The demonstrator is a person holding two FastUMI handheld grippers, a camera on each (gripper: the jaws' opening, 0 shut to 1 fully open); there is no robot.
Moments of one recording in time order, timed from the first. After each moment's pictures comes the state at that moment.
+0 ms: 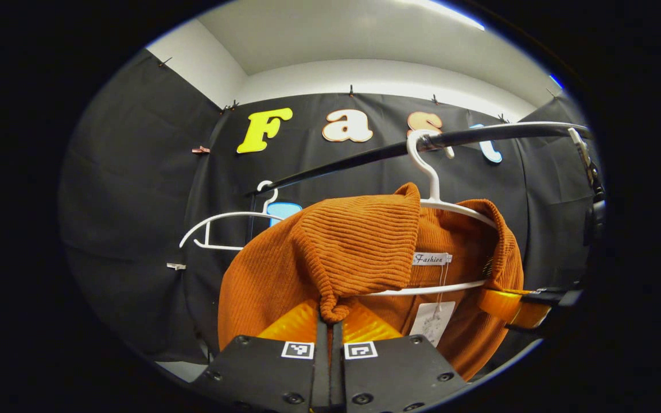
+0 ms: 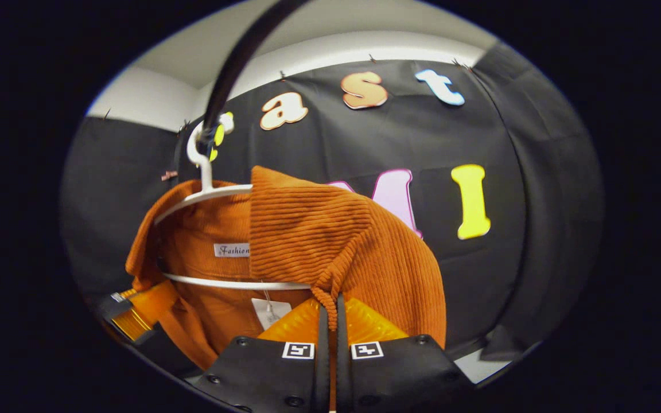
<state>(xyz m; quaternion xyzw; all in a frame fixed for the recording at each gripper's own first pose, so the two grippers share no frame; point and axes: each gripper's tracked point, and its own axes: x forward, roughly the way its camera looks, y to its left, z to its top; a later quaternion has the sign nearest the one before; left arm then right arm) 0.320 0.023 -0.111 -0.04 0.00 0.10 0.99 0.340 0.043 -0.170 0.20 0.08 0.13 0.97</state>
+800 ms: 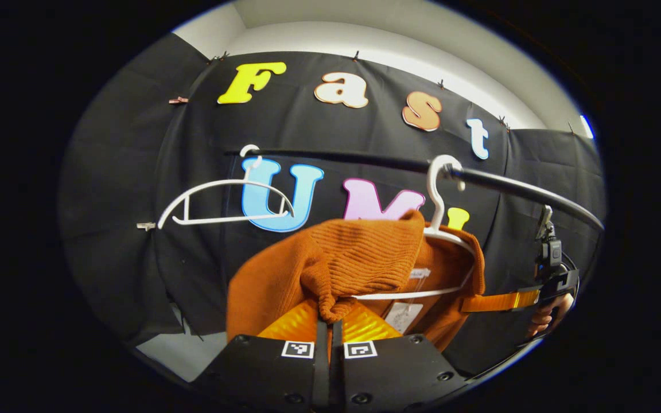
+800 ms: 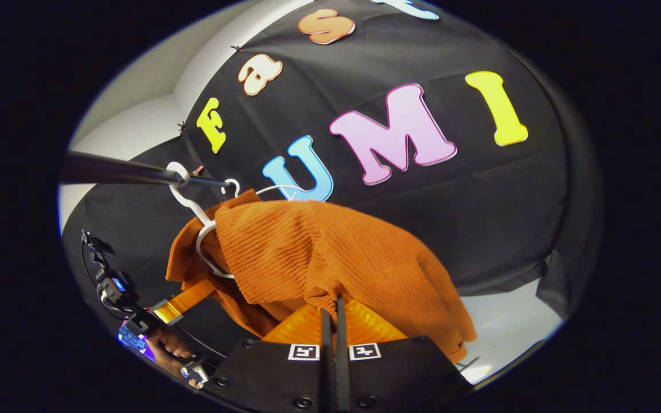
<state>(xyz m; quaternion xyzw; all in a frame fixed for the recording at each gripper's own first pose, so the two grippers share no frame) 0.301 0.049 -0.055 -0.11 0.12 0.00 0.99 0.329 0.006 -0.134 0.27 0.25 0.25 0.89</state>
